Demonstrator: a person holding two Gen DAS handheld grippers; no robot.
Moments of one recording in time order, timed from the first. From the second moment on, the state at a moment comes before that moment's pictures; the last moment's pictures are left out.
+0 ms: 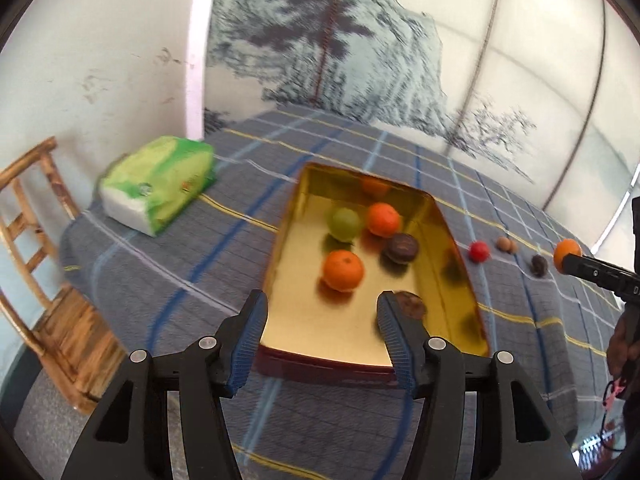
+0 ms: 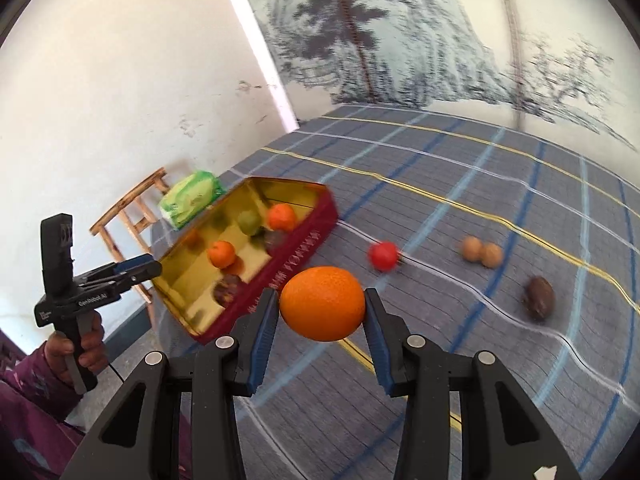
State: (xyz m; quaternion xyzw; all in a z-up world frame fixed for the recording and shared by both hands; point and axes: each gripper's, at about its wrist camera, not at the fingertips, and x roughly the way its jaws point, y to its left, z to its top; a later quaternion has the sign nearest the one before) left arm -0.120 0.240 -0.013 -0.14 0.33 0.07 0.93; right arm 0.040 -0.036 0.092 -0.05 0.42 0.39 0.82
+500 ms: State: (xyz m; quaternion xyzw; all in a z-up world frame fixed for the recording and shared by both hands) left arm -0.179 0.279 -0.007 -0.08 0.27 0.27 0.92; right arm 0.074 0.113 0.056 -0.10 0.45 0.50 0.74
